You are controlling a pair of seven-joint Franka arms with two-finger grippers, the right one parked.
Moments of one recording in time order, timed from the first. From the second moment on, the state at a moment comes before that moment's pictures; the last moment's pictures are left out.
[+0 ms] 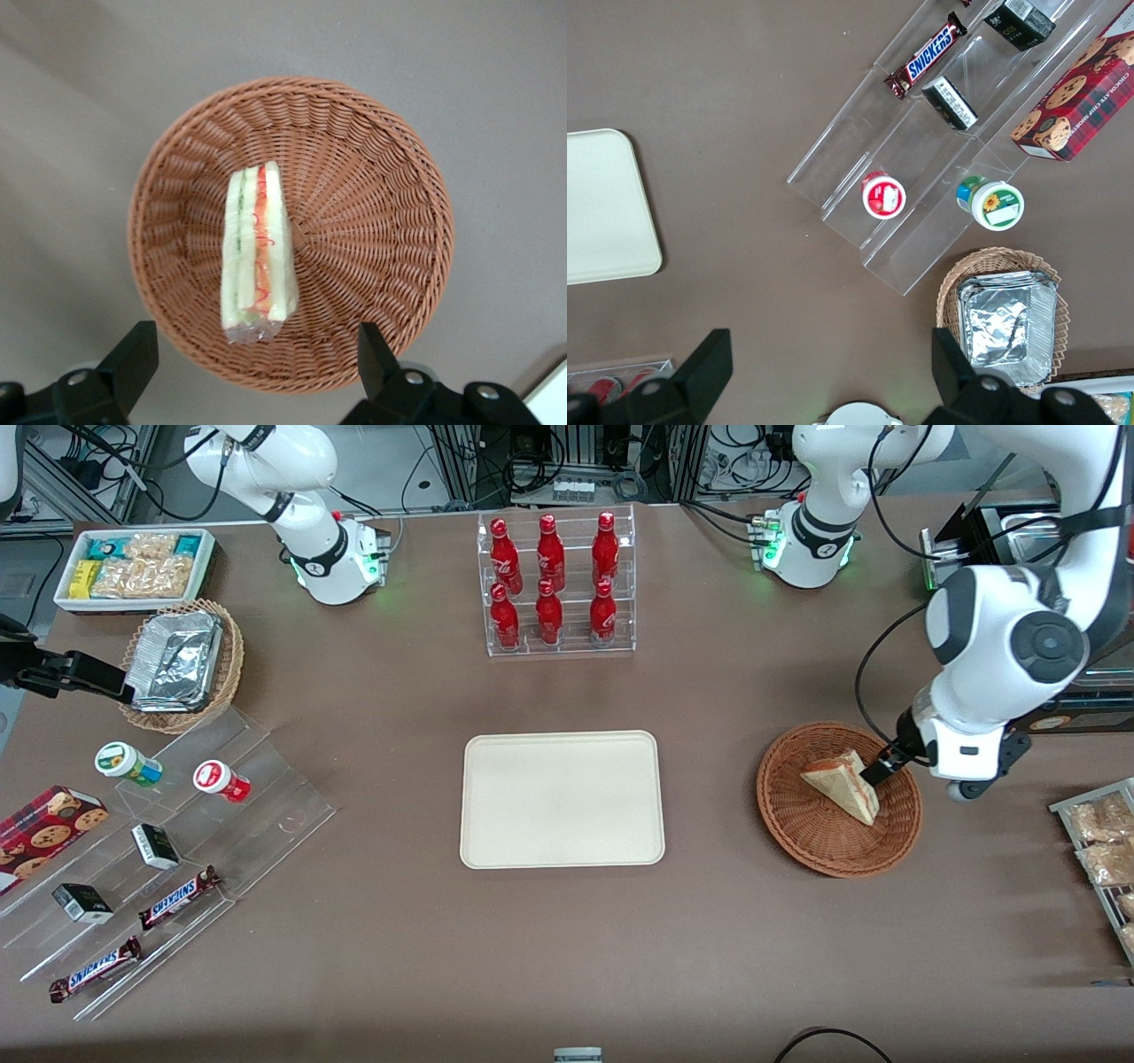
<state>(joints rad) -0.04 0.09 -0.05 -2.11 0.04 2.19 -0.80</state>
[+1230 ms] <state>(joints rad) -0.06 0.23 -0.05 -2.22 0.04 2.43 -0.84</state>
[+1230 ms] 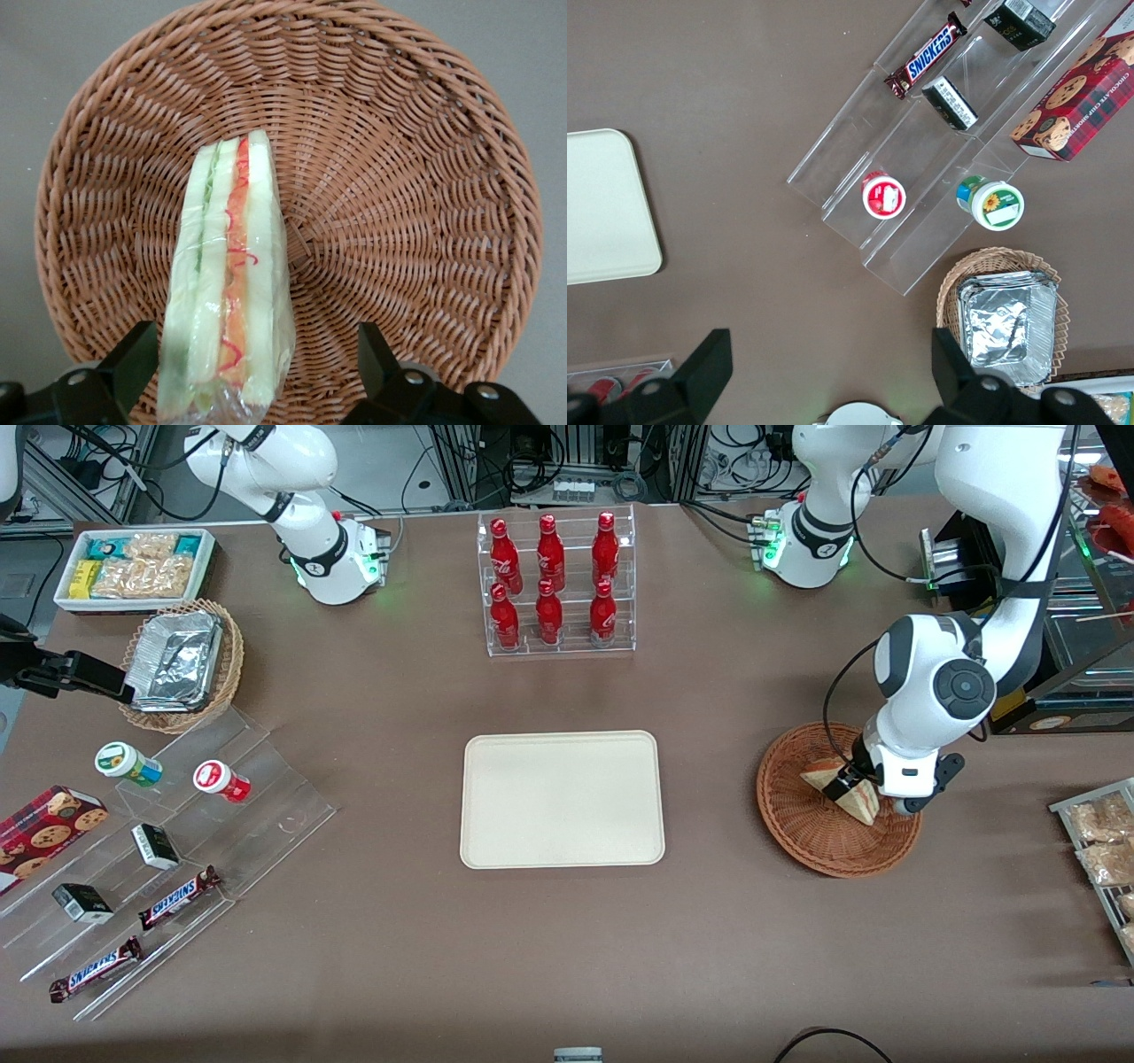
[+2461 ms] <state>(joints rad) -0.06 0.22 -0.04 -2.21 0.04 2.39 -0.82</state>
